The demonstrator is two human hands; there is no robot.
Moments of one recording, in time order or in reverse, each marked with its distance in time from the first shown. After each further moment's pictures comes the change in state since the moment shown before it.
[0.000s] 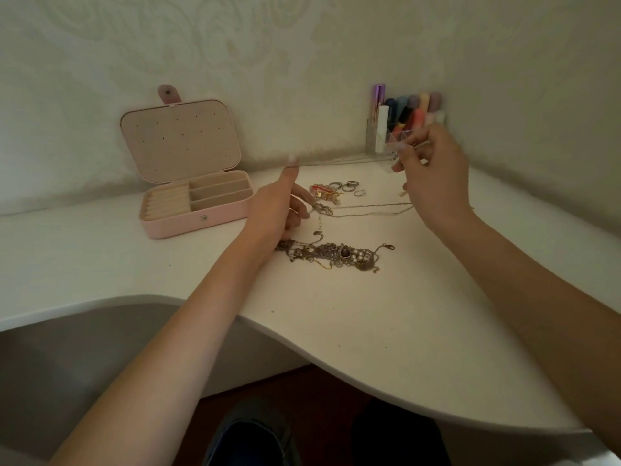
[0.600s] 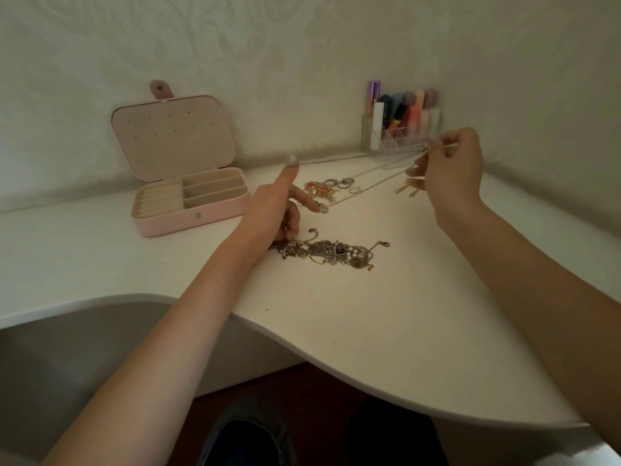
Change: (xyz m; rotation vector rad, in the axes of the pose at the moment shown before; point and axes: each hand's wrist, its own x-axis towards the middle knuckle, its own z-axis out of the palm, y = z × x) left_hand -0.003 -0.001 -0.002 0.070 -0.122 0.032; right_hand 0.012 0.005 -0.011 0.257 0.149 0.332
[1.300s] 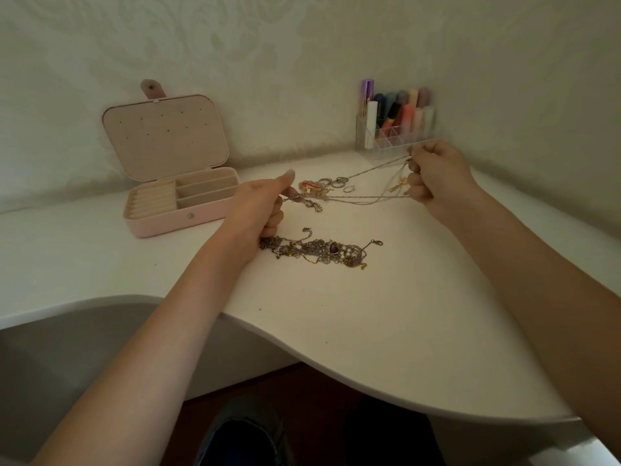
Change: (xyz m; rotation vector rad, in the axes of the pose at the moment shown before) left_hand 0.005 -0.002 -0.005 -0.154 0.072 -0.058; right_hand 0.011 0.002 -0.004 0.119 -0.218 0.320
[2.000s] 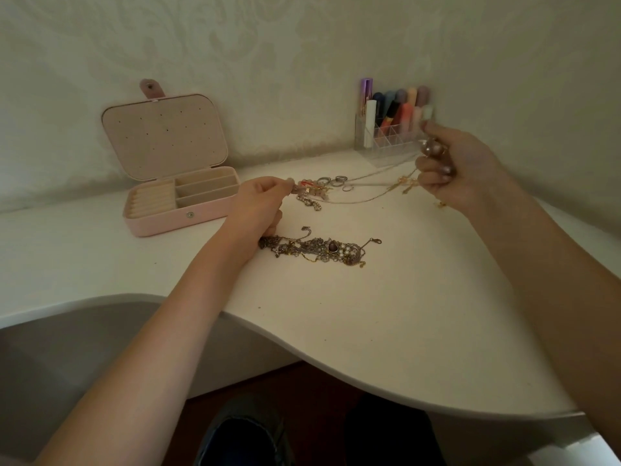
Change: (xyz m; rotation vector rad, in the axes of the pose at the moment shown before) left_hand 0.002 -0.005 0.003 0.086 0.025 0.087; right_hand 0.004 -0.018 -0.022 0.361 -0.256 0.160
